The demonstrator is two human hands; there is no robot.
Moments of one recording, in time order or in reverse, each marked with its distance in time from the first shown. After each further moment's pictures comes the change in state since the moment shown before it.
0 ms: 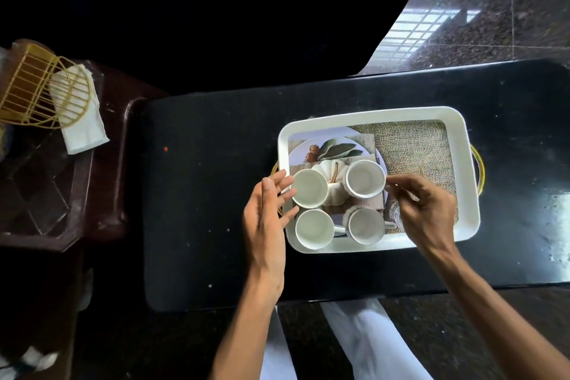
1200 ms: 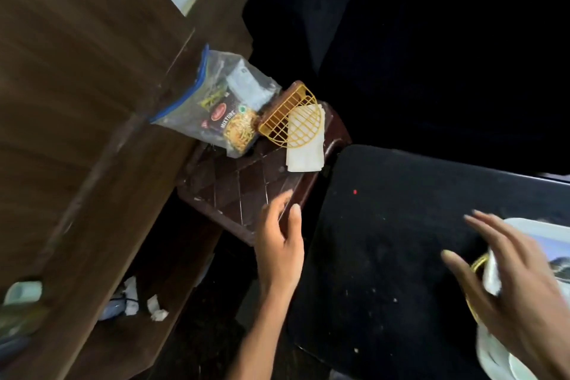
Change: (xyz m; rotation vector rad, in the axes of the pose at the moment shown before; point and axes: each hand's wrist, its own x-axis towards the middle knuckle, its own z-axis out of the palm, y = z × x) left_hand 0.071 0.075 -0.239 0.496 0.500 0.348; right_hand -0.012 -0.182 0.139 -0.181 -0.226 -0.531
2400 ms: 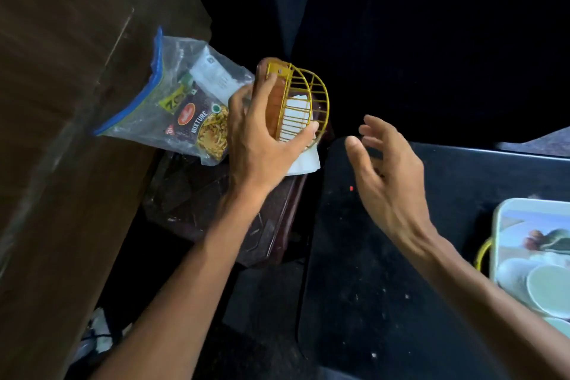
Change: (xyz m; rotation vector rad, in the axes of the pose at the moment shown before) left_hand 0.163 0.052 -0.002 0.263 -0.105 0.466; right_hand 0.127 -0.136 0.080 0.453 0.042 0.247
